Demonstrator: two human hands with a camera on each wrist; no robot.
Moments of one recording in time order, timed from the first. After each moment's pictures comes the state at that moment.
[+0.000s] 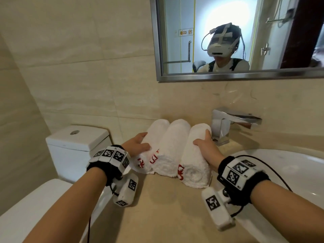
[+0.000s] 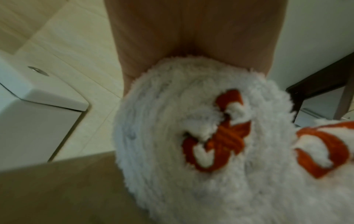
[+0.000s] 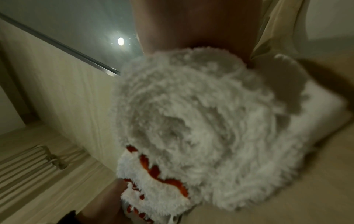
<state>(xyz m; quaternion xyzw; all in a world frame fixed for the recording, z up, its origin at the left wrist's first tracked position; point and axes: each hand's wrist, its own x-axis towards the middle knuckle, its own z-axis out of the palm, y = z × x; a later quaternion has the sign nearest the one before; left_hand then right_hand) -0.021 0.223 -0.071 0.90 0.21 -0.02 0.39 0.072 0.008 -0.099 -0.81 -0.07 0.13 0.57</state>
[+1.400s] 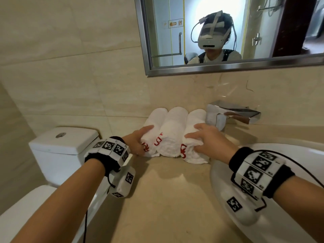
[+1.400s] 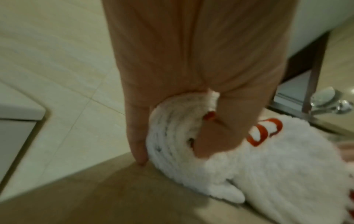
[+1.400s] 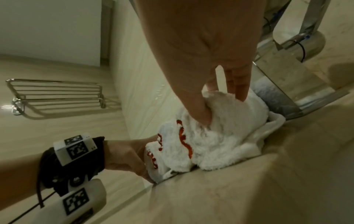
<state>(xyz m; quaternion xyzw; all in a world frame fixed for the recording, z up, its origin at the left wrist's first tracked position) 0.031 0.231 -0.075 0.96 0.09 -0.08 0.26 0.083 -0.023 -0.075 -0.92 -0.33 -0.01 0.21</state>
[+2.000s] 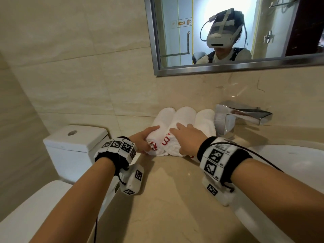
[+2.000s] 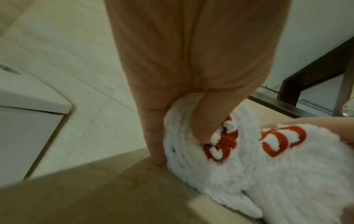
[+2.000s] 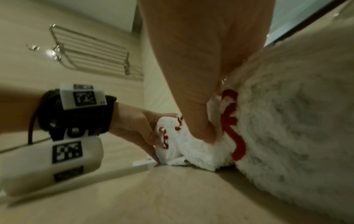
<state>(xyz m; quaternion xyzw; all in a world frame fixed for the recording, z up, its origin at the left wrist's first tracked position) 0.026 0.234 -0.078 0.92 0.11 -0.05 0.38 0.070 0.049 -0.064 -0.92 -0.40 -0.02 -0.02</state>
